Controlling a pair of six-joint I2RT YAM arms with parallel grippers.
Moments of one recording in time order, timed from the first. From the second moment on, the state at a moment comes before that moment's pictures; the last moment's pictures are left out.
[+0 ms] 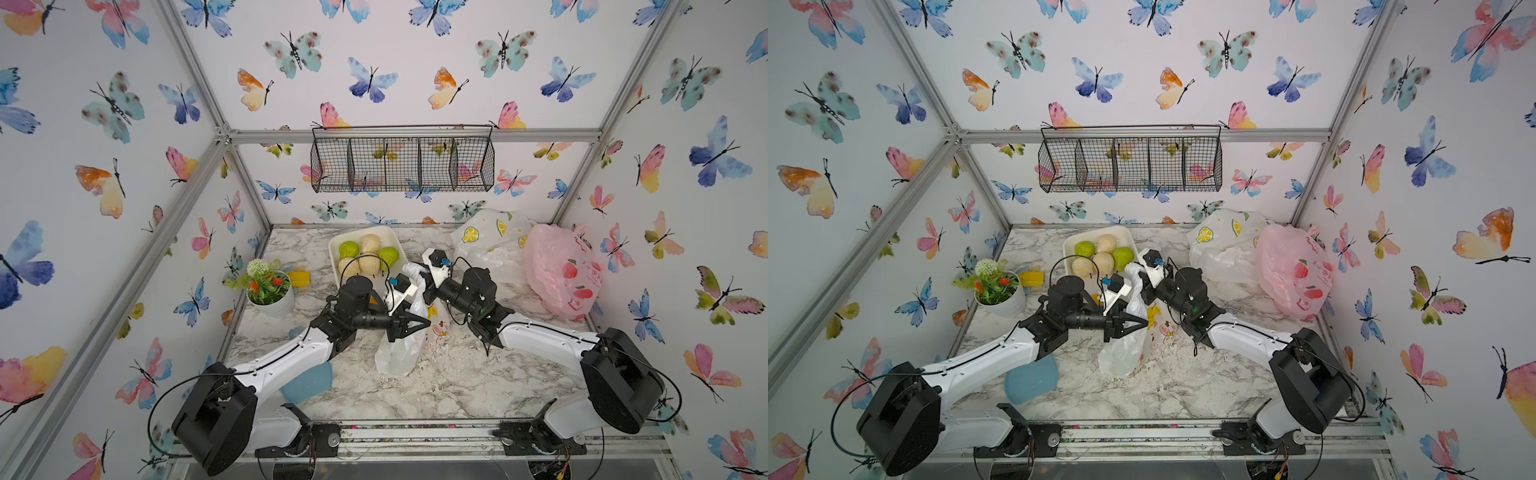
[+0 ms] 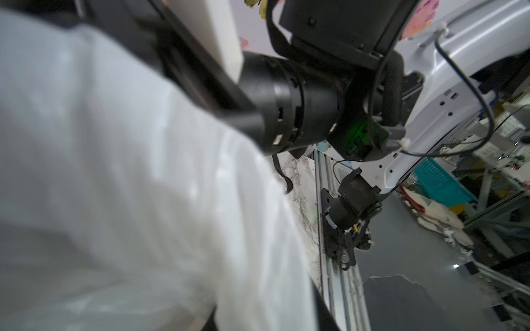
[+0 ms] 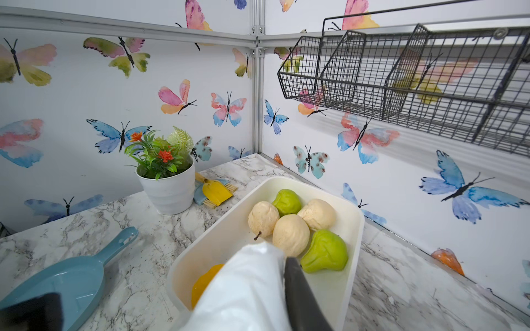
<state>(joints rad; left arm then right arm) -0.66 1.28 0.74 0.22 0.83 -0.14 0.73 1.50 0.79 0.70 -0.19 -0.05</state>
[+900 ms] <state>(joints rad) -0.58 1.24 0.58 0.52 0.68 -0.36 0.73 1.47 0.65 0.98 -0.40 0.05</state>
